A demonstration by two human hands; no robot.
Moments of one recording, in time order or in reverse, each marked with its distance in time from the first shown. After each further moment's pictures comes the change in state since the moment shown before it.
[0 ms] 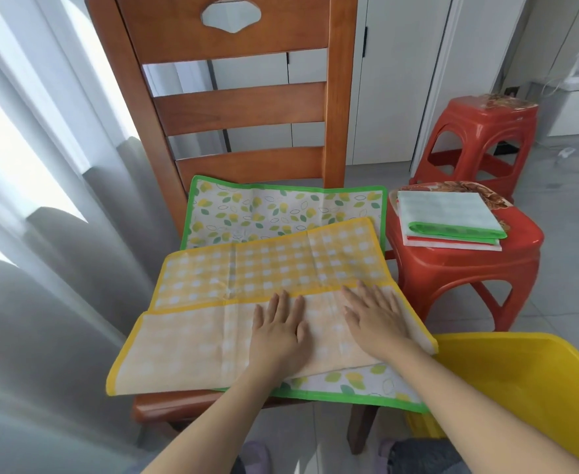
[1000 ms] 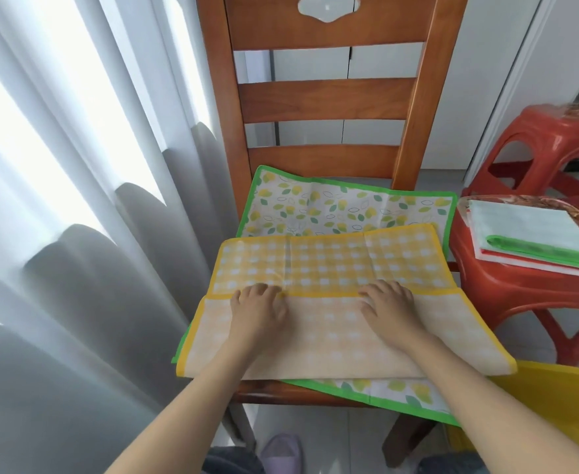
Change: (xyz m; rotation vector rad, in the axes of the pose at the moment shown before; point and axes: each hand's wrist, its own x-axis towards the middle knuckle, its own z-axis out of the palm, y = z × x) left_hand -0.012 -0.115 -0.055 -0.043 0.197 -0.209; right_hand 0.030 -0.078 -0.008 0.057 0.176 -0.211
